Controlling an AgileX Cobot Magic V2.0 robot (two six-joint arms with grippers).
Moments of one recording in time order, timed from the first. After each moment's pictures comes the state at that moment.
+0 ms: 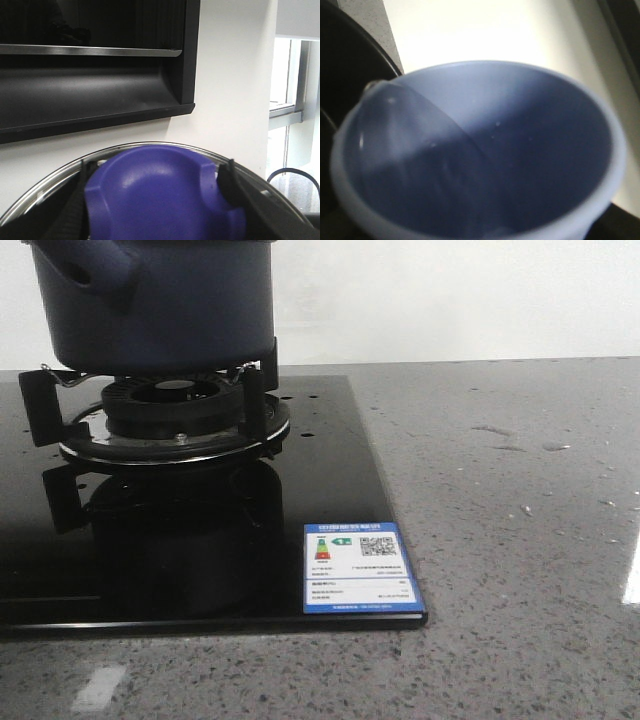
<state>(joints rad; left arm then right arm) -0.10 0.99 -1.06 -1.73 0.52 1.69 0.67 1.76 -1.54 -1.31 0.19 0.24</state>
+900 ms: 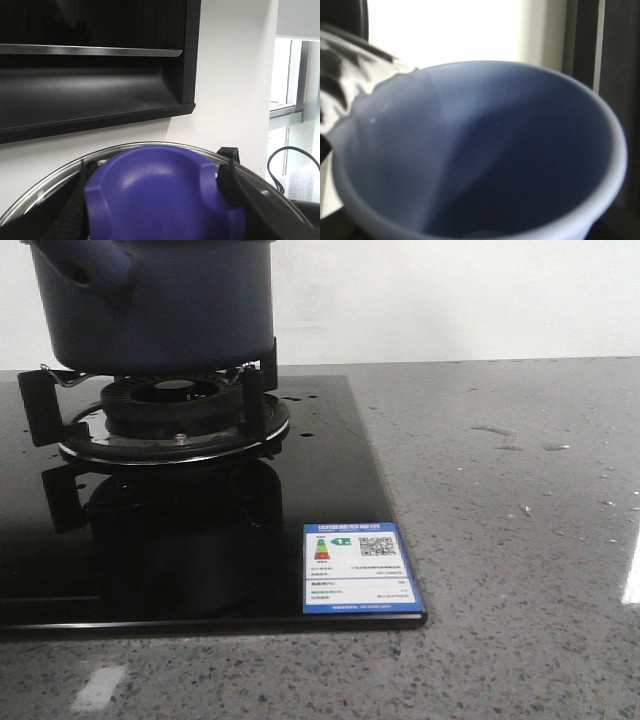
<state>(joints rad) -0.10 0.99 -1.06 -1.73 0.52 1.69 0.67 1.77 -1.54 -1.79 0.30 0.17</state>
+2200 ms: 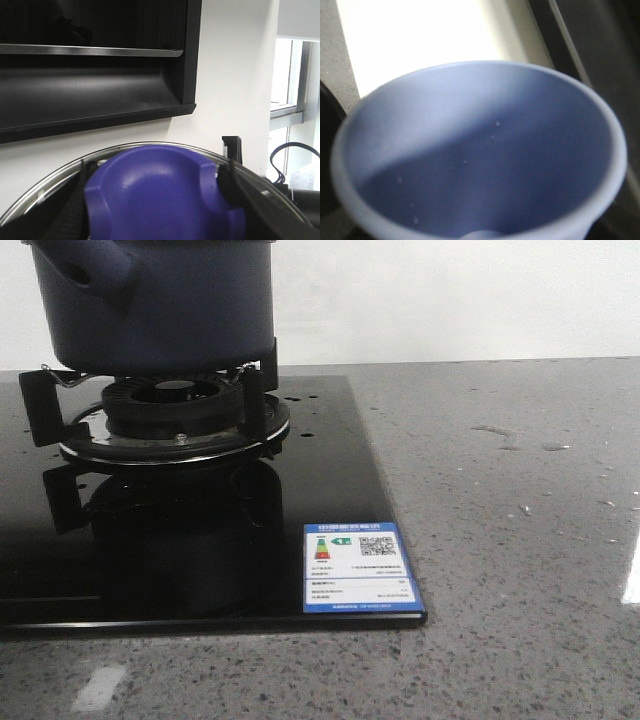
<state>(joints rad) -0.10 0.99 -1.06 -1.73 0.51 1.68 0.67 1.77 -1.62 -1.51 0.23 0.45</state>
